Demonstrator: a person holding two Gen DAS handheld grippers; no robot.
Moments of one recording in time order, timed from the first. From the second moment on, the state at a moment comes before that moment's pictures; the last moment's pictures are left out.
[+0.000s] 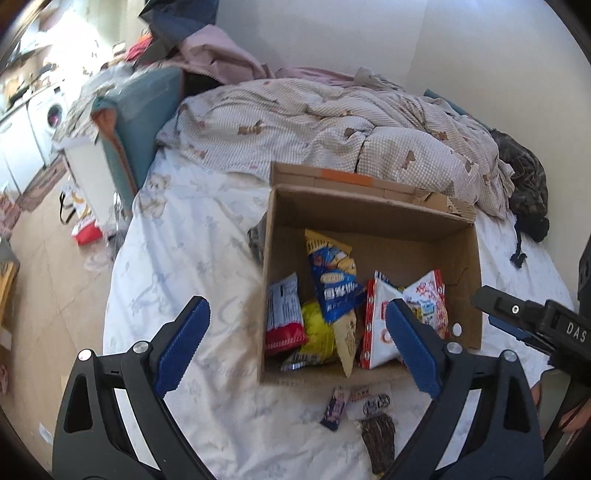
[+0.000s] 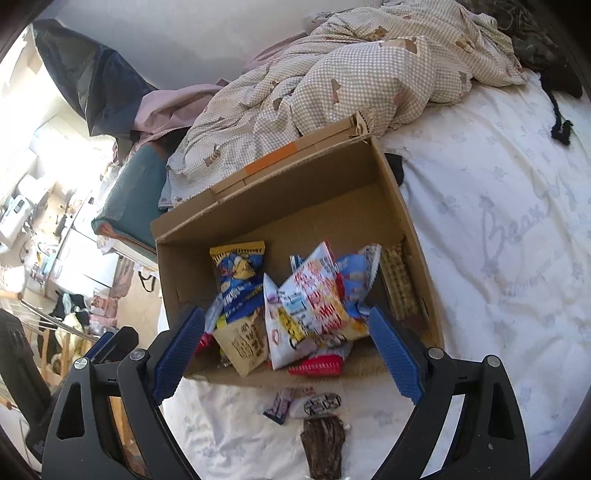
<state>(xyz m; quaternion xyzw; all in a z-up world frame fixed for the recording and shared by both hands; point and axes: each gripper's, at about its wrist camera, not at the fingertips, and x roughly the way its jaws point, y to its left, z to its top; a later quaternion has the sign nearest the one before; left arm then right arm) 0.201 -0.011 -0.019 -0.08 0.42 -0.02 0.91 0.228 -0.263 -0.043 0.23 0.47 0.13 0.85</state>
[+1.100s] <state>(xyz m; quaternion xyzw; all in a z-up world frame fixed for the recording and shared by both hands) 0.184 -0.082 -0.147 -0.01 0.59 -0.06 0.81 0.138 -0.341 -0.104 0.30 0.57 0.00 0.77</state>
